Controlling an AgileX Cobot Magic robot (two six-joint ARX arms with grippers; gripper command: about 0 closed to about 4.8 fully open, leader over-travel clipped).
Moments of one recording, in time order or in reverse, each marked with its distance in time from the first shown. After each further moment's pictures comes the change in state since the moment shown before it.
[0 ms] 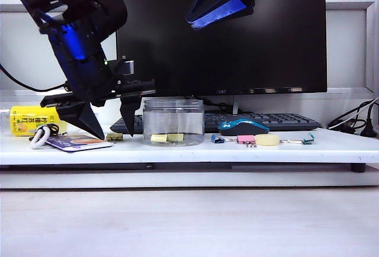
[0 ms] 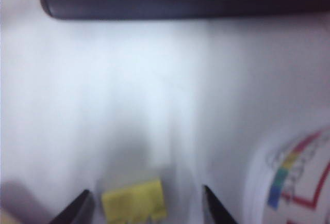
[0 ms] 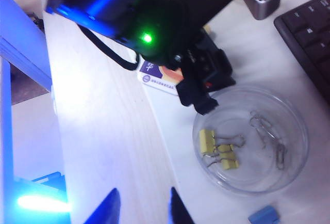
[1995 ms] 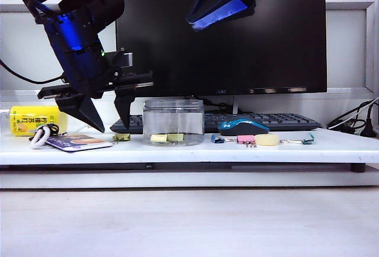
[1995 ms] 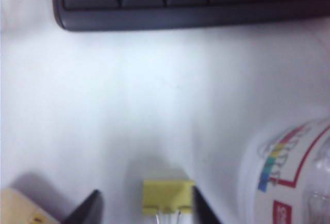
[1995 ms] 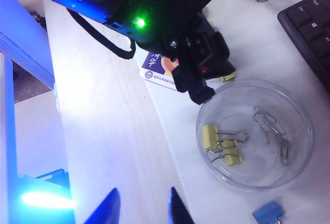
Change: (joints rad) left arm 0.000 -0.040 0.000 -0.033 -0.001 0.023; right arm 0.000 0.000 0.000 -0.017 -0.001 0.000
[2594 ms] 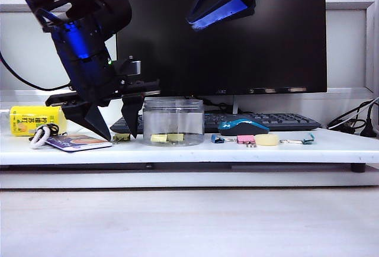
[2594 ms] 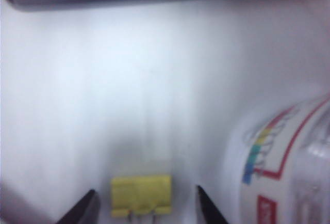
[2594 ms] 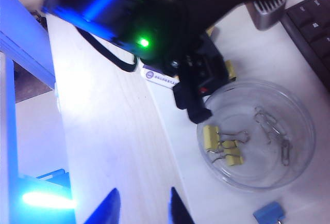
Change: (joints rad) left arm -0.023 0.036 0.002 0.008 0.020 0.020; right arm 0.000 0.000 0.000 -0.001 -0.001 0.000
